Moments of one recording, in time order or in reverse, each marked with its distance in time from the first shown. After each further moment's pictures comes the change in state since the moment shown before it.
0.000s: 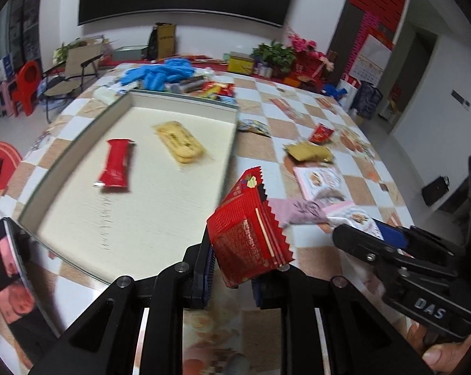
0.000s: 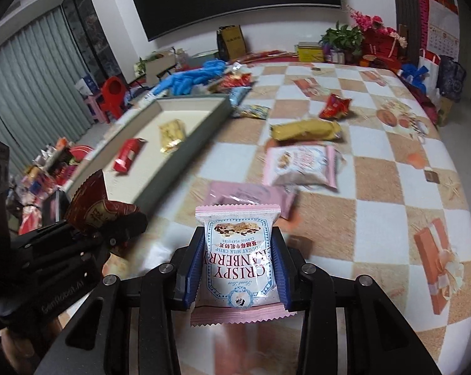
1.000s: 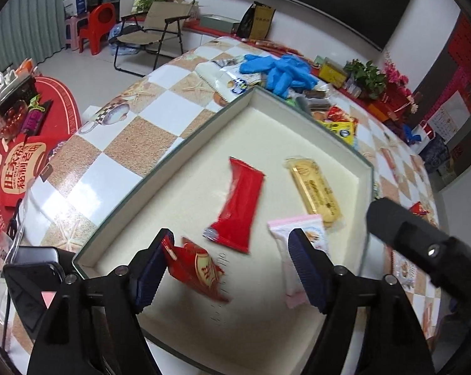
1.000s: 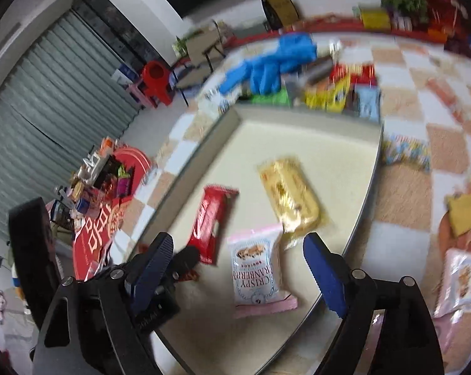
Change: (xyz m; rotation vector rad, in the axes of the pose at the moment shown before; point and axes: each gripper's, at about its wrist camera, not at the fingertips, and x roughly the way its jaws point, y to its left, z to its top) left arm 0.032 0.109 0.051 -0.310 0.061 0.180; right arm 0.111 0.084 0.114 0.041 0.142 0.270
